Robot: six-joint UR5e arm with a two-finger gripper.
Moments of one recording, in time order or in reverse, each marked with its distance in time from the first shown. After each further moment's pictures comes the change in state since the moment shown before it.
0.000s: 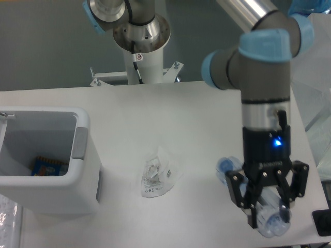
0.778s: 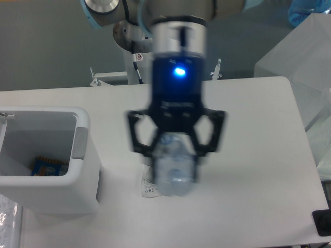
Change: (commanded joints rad) arm -0.244 0.181 -0.100 0.000 0.005 -0.005
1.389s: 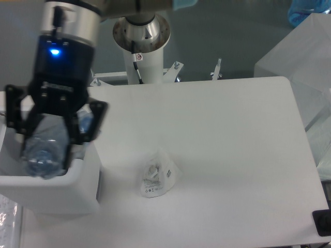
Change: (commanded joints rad) arm -0.164 -0.001 -0.018 0.000 0.003 -0.008
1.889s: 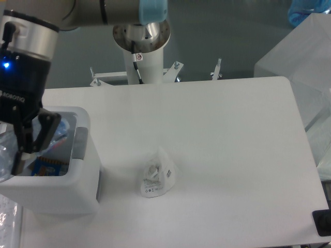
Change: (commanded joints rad) arm -0.066 -0.028 -0.021 0.000 0.002 0.000
